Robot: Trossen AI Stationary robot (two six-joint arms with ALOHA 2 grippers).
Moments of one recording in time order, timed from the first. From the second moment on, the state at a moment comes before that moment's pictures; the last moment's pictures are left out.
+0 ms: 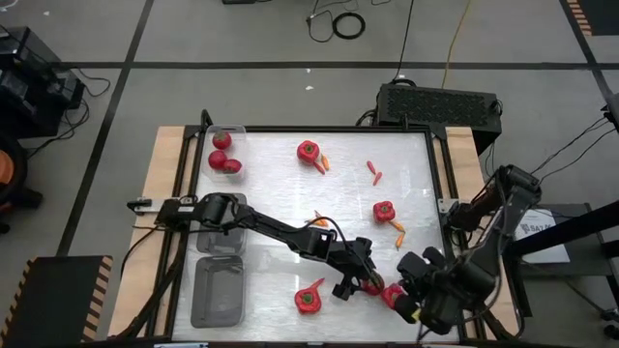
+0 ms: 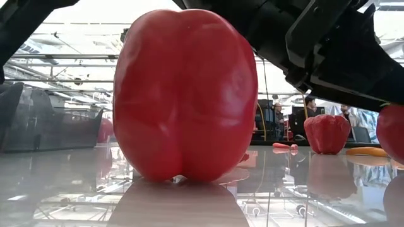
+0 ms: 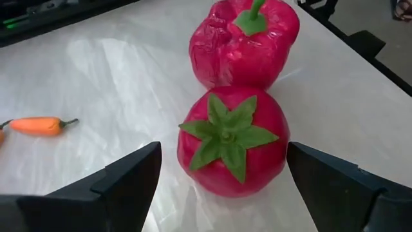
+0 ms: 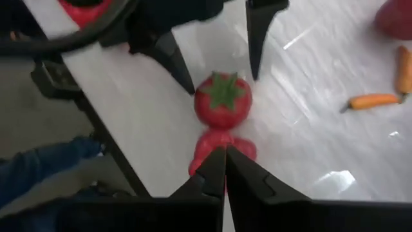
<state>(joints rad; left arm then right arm) -0.25 2.39 1.87 -0.13 0.14 0.20 0.92 1.54 1.40 -1.20 0.35 1.61</state>
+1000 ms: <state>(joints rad) -0.25 2.39 1.87 -0.23 0.16 0.19 0.75 1.54 1.04 -0.83 0.18 1.82</state>
